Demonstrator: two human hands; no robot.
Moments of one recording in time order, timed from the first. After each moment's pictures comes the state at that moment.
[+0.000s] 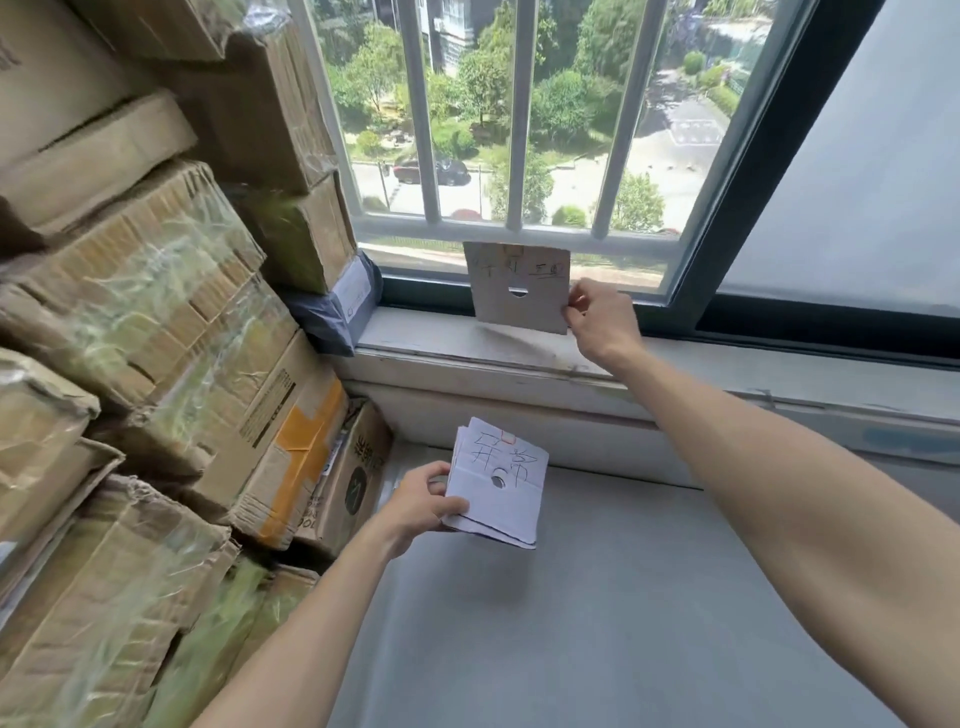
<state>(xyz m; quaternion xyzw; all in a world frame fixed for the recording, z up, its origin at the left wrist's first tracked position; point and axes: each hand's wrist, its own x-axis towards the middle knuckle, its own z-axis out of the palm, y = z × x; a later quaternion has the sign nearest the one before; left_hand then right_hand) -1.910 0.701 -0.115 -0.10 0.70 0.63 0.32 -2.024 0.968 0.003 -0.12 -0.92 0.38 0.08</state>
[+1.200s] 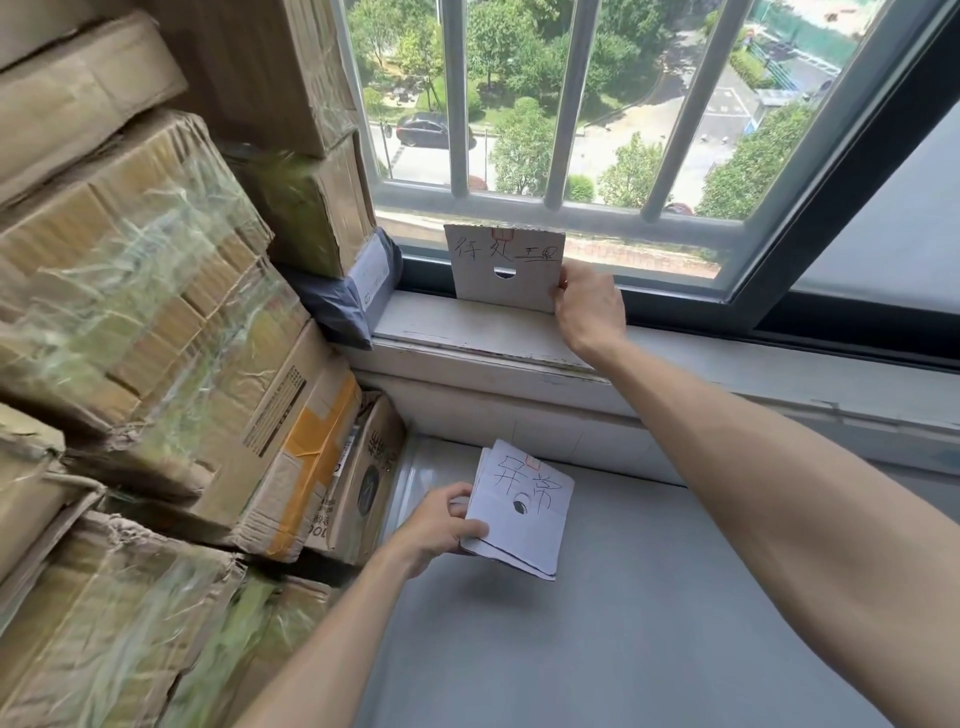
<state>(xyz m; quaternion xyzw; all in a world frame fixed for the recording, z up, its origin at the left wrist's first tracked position) -1.919 0.687 -0.152 -0.10 0.68 0.62 0.38 -2.076 0.905 -0.019 -0.13 -0.94 0.29 0.10</state>
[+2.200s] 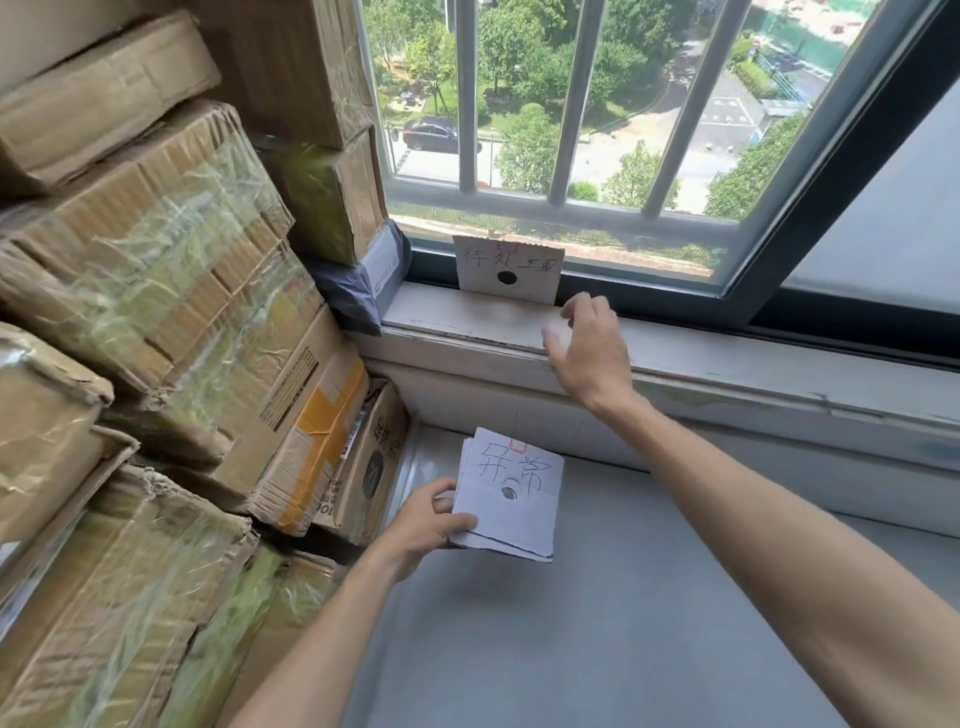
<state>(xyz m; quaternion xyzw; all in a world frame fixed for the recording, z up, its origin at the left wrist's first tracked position) -1.893 0.670 -0.142 -0.11 0.67 0.65 0.34 -2.008 0.902 -0.045 -0.05 -0.95 0.28 0.14</state>
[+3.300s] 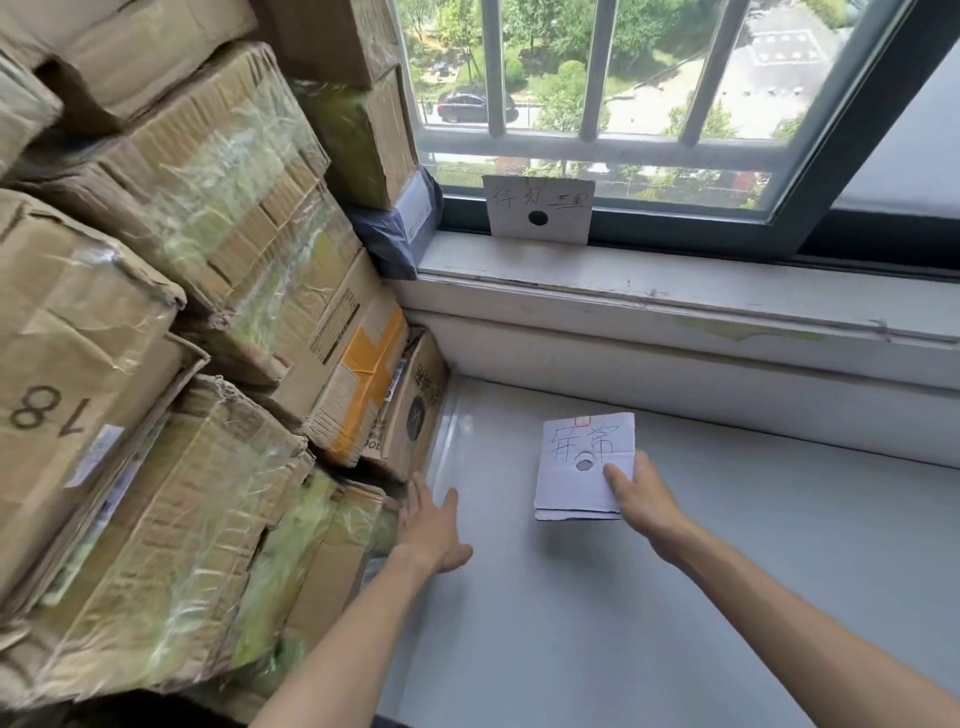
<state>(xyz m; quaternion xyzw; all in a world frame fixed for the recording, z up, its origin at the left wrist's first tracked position) -1.825 0.636 -0.192 -0.01 0.93 0.00 0.36 -1.821 0.911 -0.174 -0.27 -0.79 0.51 -0.18</state>
